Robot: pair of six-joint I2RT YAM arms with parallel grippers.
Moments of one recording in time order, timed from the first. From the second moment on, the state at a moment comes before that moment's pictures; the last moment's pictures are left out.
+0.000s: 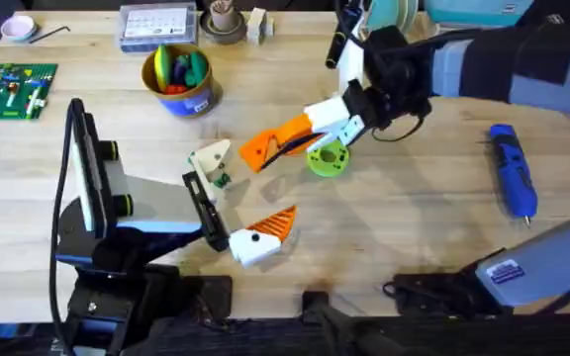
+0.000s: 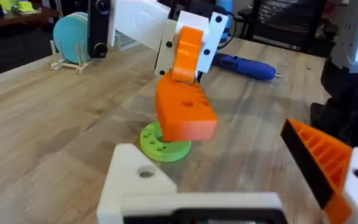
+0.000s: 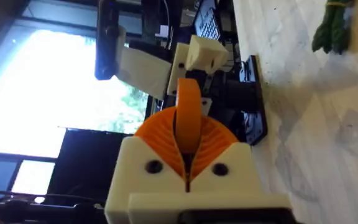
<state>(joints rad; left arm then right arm) -0.10 0.01 0.01 -0.09 1.01 -0.01 0.37 1.77 1.09 -0.74 -1.55 -0.07</state>
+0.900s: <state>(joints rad) -0.10 0.01 0.01 -0.09 1.01 -0.01 0.46 1.77 1.09 -0.51 -1.48 0.15</state>
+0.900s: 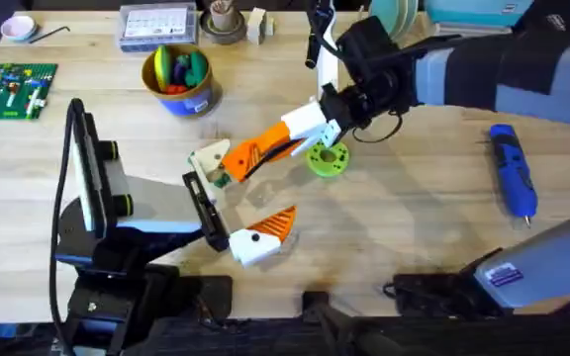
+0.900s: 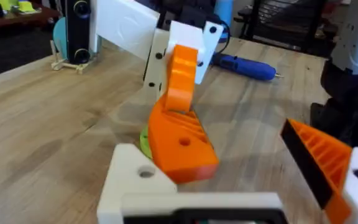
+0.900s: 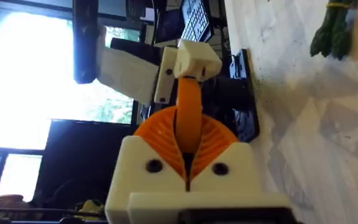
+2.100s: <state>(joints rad) -0.10 0.01 0.01 -0.09 1.01 -0.02 0.48 1.85 1.08 -0.36 -1.52 0.31</state>
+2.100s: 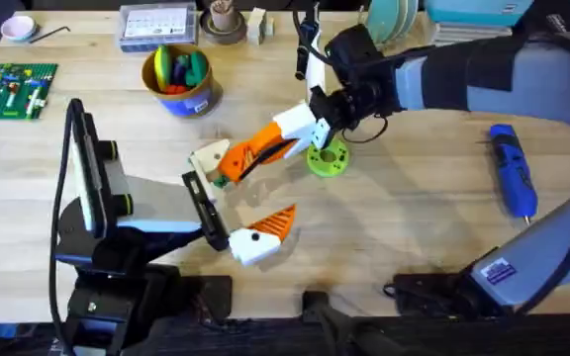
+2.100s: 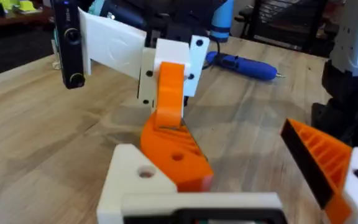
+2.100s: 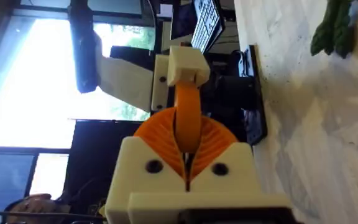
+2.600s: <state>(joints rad) -0.10 0.01 0.01 -0.09 0.97 -0.03 0.54 1.85 1.09 -0.11 -1.41 0.56</state>
